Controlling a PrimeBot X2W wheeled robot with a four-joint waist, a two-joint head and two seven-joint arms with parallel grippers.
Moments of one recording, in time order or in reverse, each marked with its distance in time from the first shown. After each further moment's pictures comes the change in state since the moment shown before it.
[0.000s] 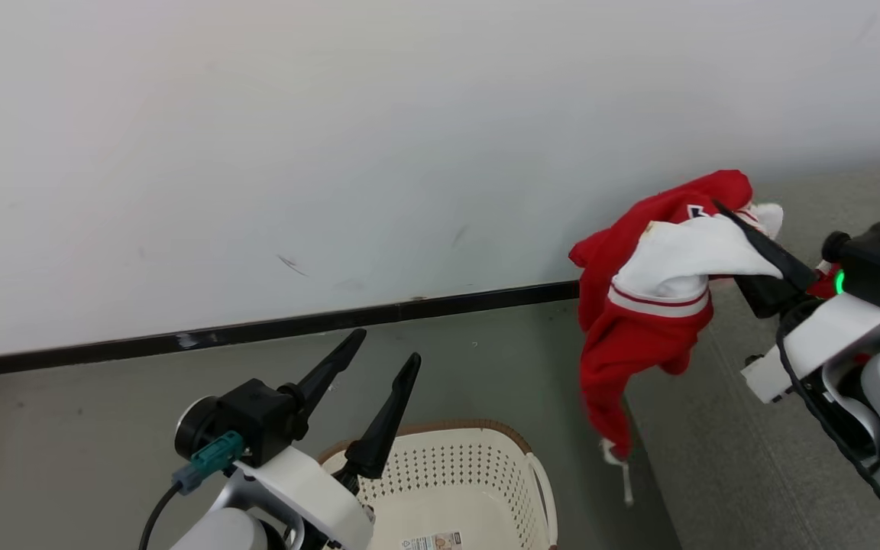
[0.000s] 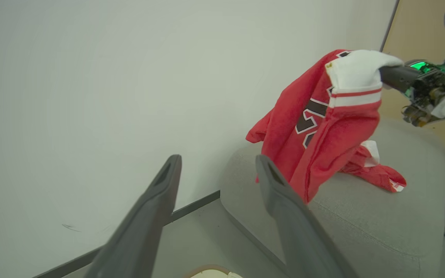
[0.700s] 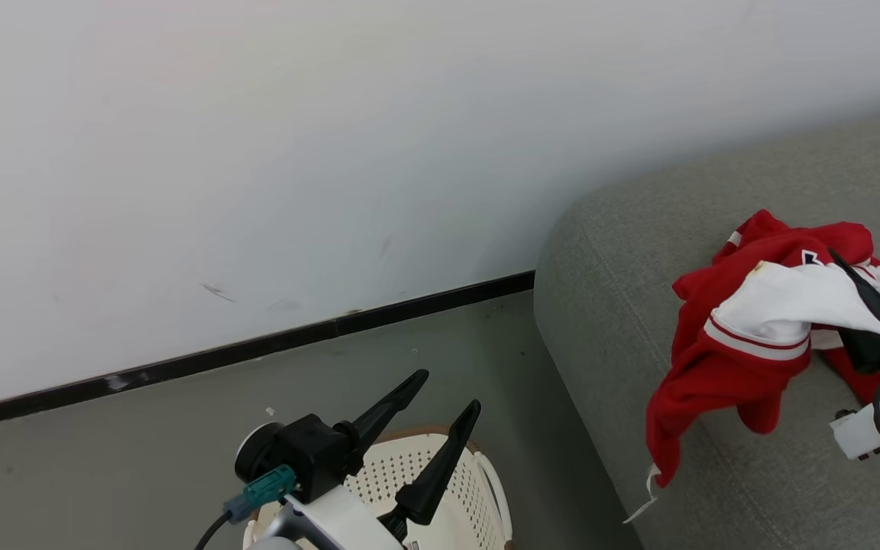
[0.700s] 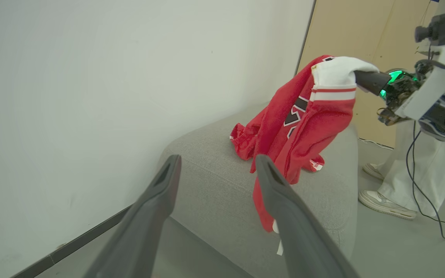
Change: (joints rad) left arm 0.023 -0.060 -0.090 0.033 0.001 -0.071 -0.042; right arm 0.302 -0.034 -0.332 -0.124 -0.114 0.000 -0.002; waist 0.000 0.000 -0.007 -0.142
